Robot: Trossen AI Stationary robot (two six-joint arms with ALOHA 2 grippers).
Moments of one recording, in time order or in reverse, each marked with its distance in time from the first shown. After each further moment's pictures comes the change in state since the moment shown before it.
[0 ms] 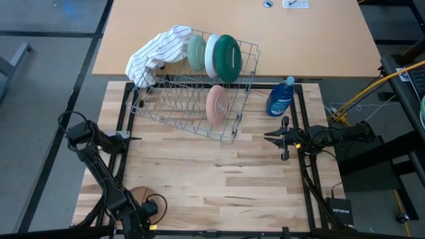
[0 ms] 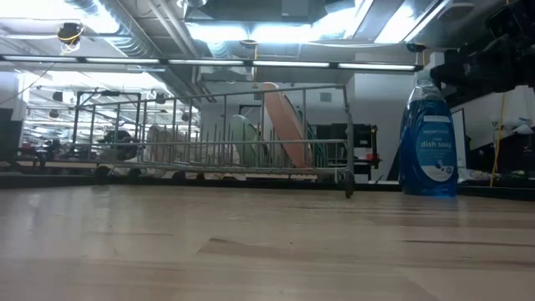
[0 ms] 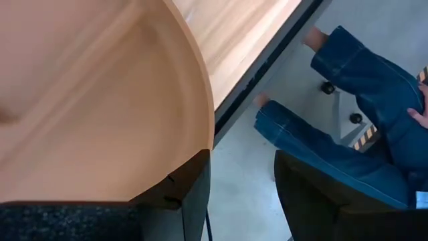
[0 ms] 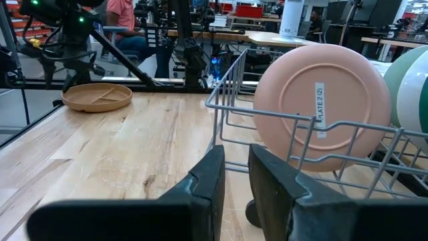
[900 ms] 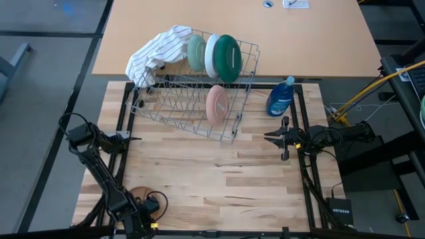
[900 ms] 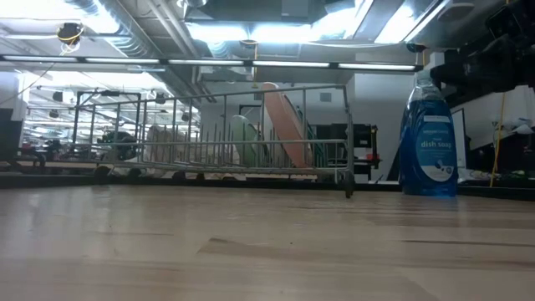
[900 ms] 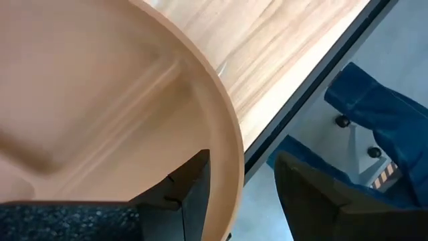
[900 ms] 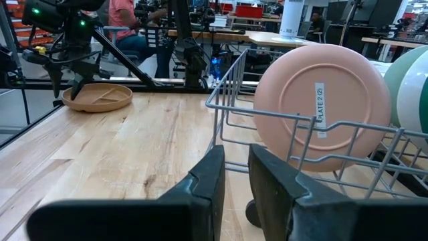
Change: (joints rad) left arm -0.008 0.029 0.000 -0.050 -0.123 -0.003; right arm 0.000 0.000 0.000 0.000 0.000 0.000
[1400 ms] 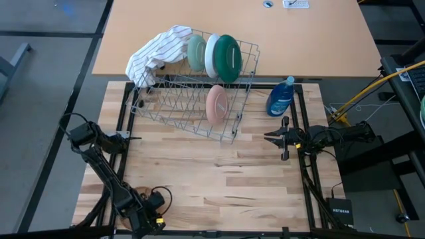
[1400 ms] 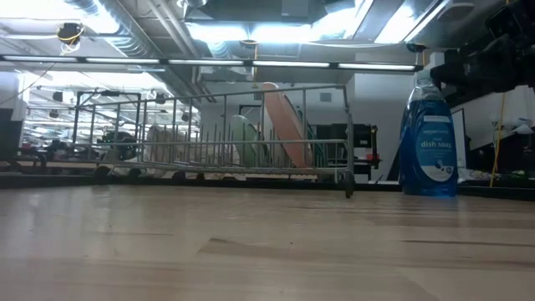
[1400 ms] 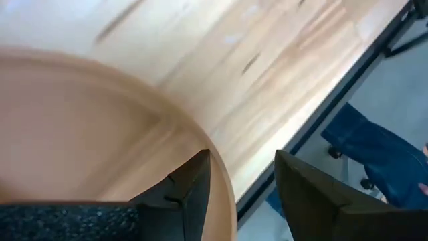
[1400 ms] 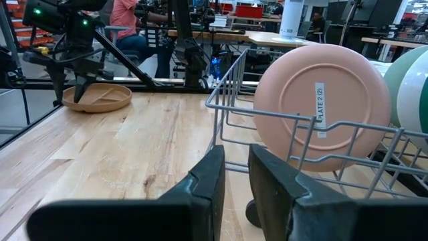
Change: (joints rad) left arm 0.061 0.000 0.000 -0.005 -0.088 0.014; right arm 0.000 0.000 0.000 0.000 0.000 0.000
